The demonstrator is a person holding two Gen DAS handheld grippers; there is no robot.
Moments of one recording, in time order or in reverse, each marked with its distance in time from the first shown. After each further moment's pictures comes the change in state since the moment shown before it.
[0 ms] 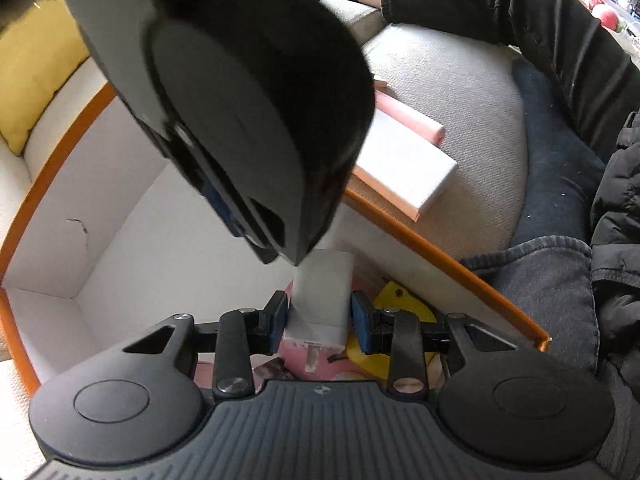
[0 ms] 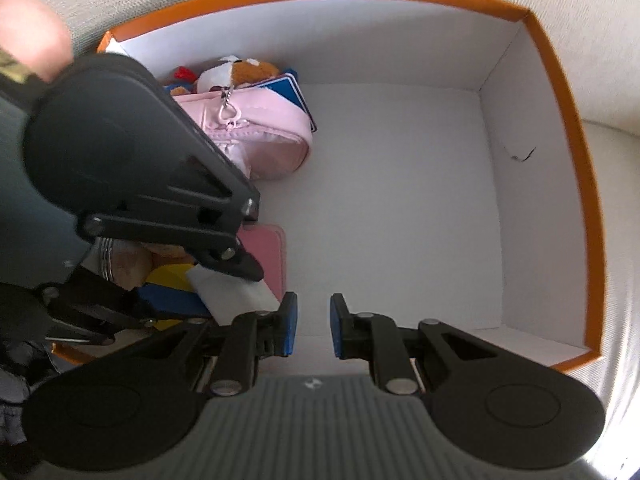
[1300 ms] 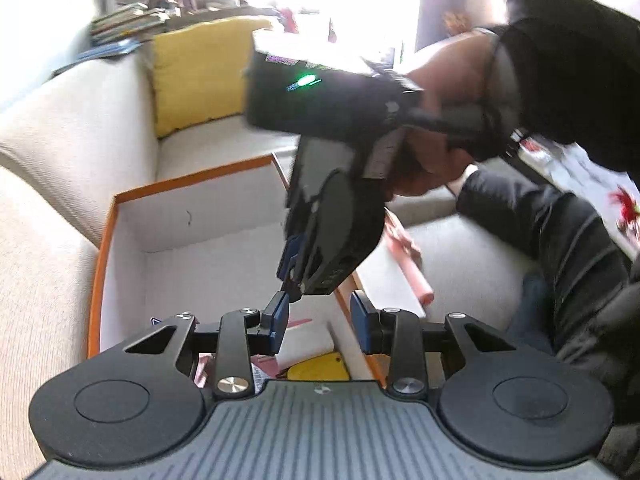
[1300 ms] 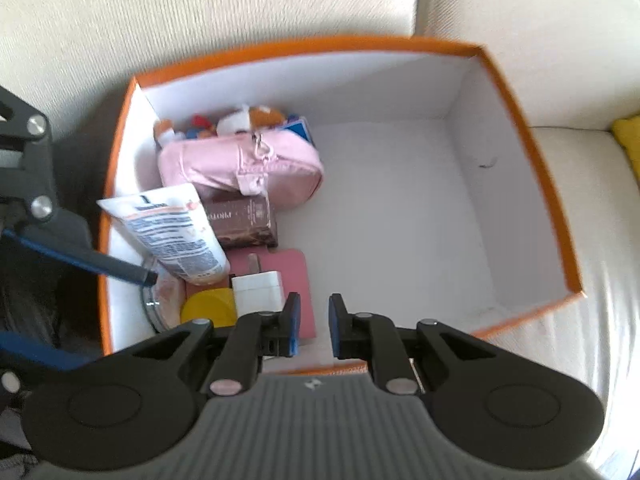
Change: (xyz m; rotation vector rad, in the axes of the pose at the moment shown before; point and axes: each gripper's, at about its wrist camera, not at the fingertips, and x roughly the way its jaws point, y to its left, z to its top) left arm -0.120 -0.045 -0.050 -0.565 -0.447 0.194; right arm -0.033 0.044 -0.034 0.119 -0.183 -0.107
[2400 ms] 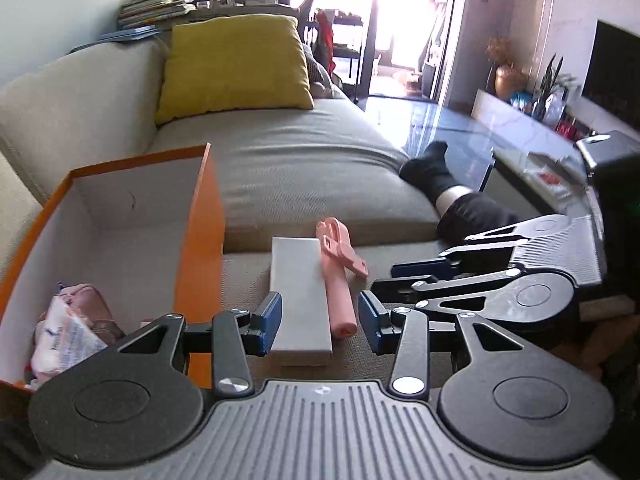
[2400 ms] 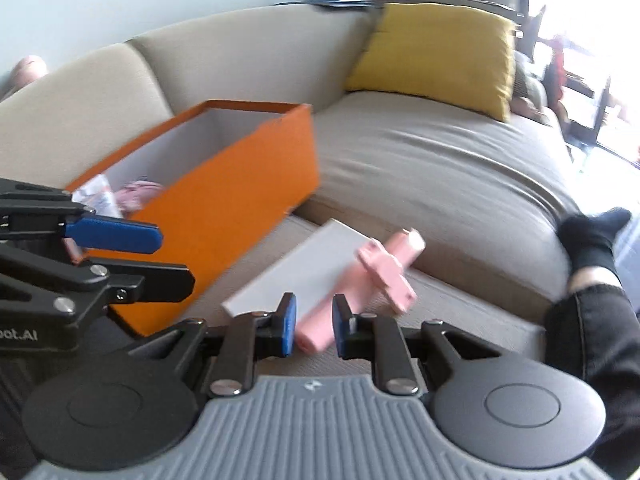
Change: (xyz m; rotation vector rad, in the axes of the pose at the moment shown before) left arm 0.054 -0.110 0.003 -0.129 -0.024 0.089; right arm -0.046 0.046 -0.244 0.743 -0.542 -0.337
